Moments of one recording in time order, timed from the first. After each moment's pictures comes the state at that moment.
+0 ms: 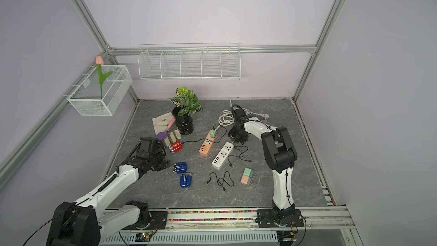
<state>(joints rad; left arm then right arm) -0.27 1.10 0.56 -0.34 -0.02 -2.08 0.41 2.03 1.43 -0.70 -0.21 0.99</state>
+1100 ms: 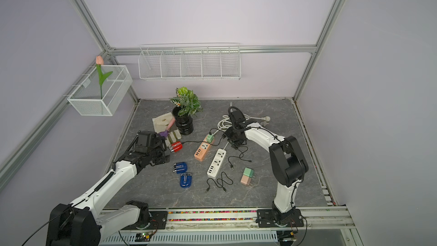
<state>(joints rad) -0.27 1.11 0.71 -0.43 0.03 -1.89 0.49 1.78 1.31 -0.66 -0.22 1.16</state>
